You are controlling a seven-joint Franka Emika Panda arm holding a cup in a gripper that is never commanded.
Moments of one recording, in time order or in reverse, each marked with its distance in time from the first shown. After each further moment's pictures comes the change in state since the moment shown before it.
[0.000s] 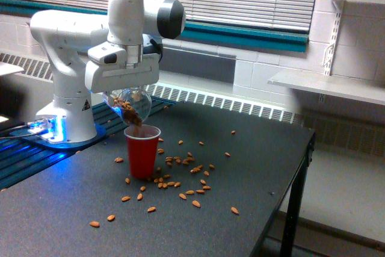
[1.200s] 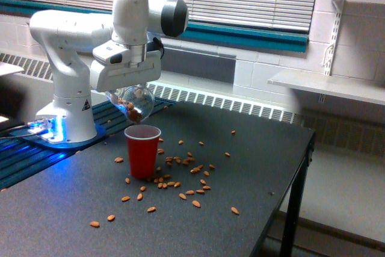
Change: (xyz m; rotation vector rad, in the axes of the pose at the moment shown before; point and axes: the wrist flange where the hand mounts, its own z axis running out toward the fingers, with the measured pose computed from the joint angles) arm -0.010 -0.004 -0.001 -0.022 -0.052 -0.041
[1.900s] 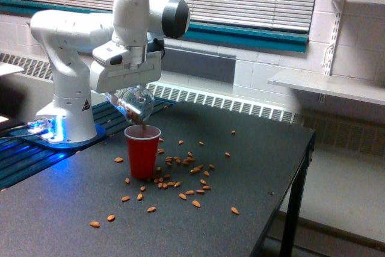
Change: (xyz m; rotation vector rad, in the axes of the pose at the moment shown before) arm 0.007 -0.003 0.000 -0.019 -0.013 -0.009
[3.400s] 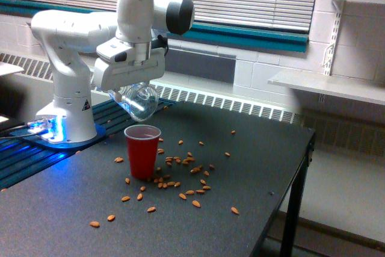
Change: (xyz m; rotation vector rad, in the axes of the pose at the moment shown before) arm 0.006 -0.009 -0.015 0.014 -0.004 -0.019
